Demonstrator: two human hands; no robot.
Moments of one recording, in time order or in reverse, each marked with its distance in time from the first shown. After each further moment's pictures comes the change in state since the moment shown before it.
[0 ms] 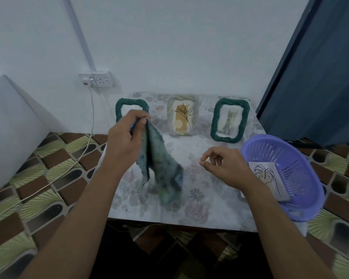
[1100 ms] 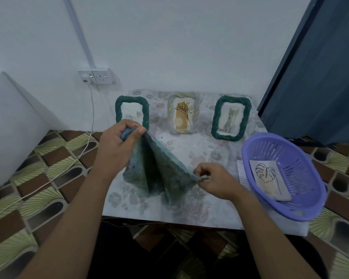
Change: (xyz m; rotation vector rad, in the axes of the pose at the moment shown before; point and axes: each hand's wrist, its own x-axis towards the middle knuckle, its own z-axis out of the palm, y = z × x) left_hand -0.011 -0.016 -0.009 -0.148 -0.030 -0.245; right_hand -0.008 0.027 0.040 0.160 -0.303 0.077
